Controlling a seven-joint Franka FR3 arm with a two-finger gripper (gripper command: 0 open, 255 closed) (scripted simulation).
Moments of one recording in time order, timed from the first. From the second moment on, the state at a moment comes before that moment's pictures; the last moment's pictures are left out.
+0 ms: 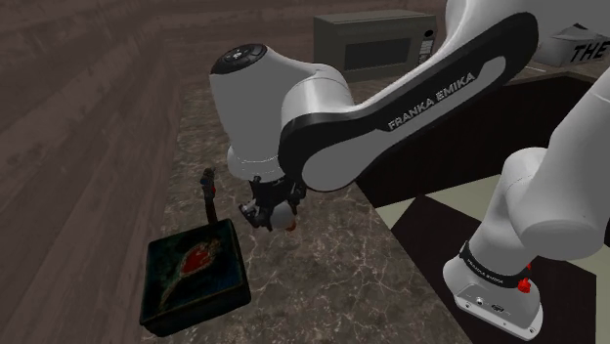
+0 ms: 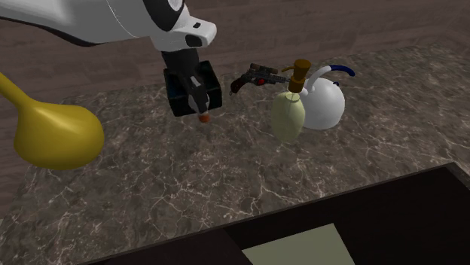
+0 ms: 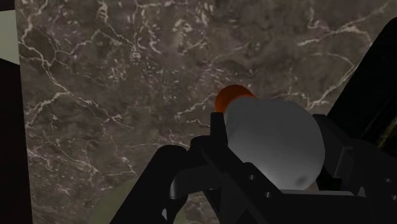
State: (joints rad) arm 0.30 -0.09 0.46 -2.18 -0.11 2.05 1.00
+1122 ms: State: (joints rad) arm 0.37 0.19 0.52 -1.73 -0.23 1.83 1.14
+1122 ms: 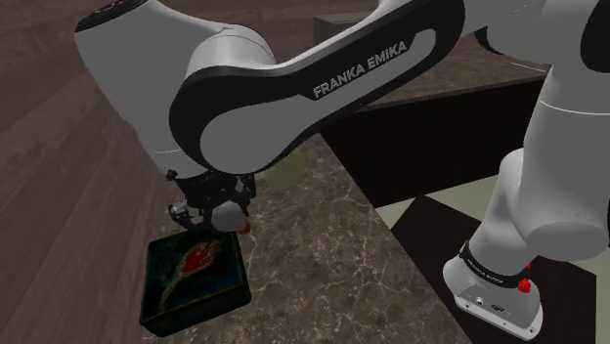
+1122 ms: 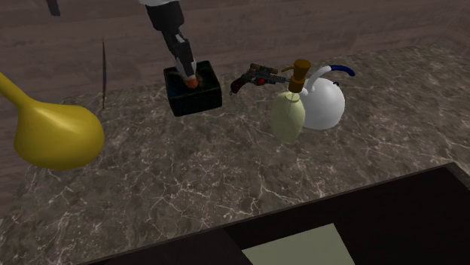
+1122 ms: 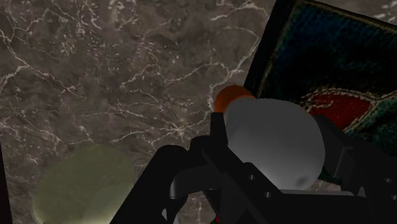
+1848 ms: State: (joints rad) arm 0.54 0.55 0.50 -1.28 -0.38 1.69 1.25
